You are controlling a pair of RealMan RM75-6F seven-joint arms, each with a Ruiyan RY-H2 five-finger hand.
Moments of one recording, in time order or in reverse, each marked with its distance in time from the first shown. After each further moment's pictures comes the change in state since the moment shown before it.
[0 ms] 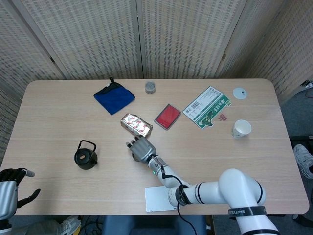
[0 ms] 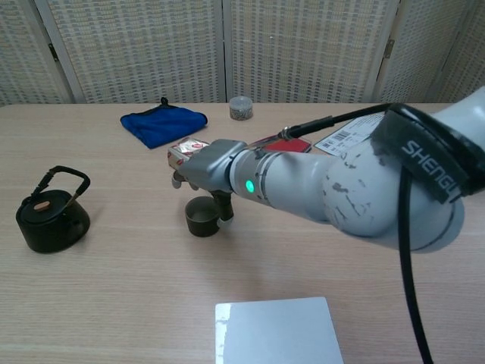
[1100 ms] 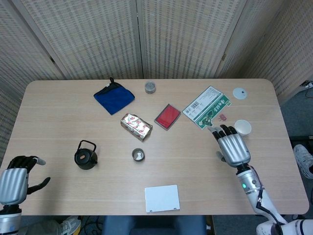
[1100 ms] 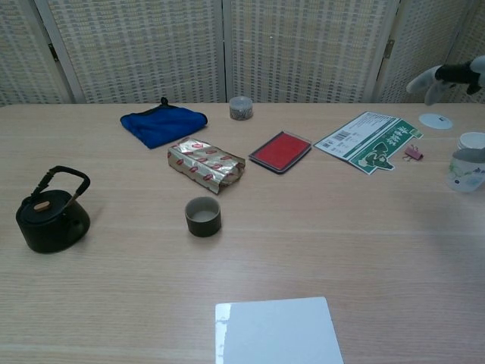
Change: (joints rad) left arm -0.099 -0.050 -0.065 0.061 -0.017 -0.078 -0.059; right arm -0.683 0.654 -0.267 -0.578 -0.593 0.641 0.404
